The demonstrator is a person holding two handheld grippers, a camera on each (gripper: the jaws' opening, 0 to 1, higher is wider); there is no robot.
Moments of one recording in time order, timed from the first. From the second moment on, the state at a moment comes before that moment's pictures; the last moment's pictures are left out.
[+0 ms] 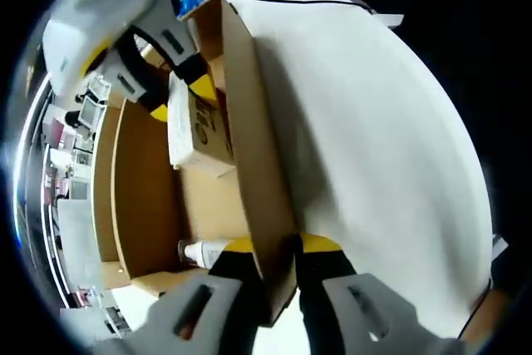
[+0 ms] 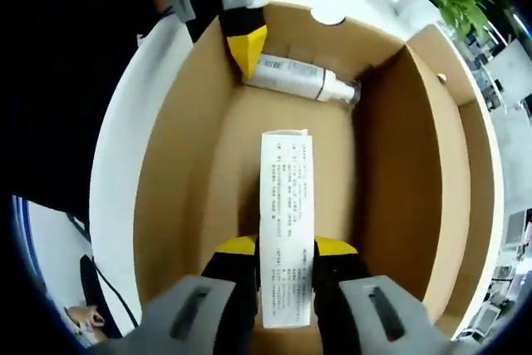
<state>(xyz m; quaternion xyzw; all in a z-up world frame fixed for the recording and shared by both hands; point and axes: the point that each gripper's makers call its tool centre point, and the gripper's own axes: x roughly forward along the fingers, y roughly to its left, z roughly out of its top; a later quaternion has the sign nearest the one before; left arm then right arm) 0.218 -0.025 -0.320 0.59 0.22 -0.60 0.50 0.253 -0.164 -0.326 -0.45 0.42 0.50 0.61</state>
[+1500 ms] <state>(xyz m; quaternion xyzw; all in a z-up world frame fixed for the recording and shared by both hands) 0.219 -0.025 -0.321 0.59 0.22 -0.59 0.50 0.243 -0.155 -0.344 -0.44 0.45 0.50 0.59</state>
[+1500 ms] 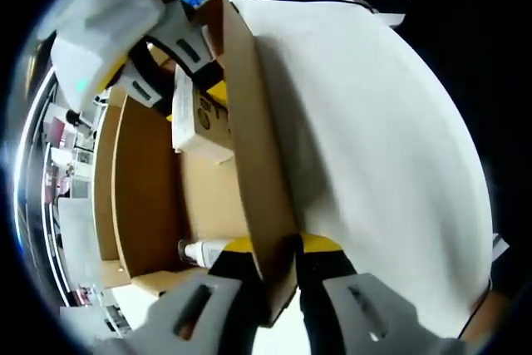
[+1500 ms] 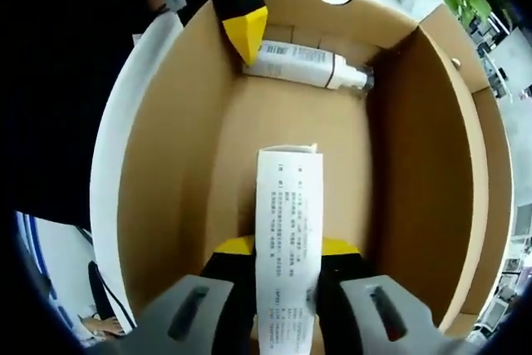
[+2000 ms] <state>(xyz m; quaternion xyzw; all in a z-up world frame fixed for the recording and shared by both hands) 0.219 -0.025 -0.320 0.59 0.22 -0.59 0.50 0.245 -0.154 -0.341 -0.45 0.42 0.50 0.61</state>
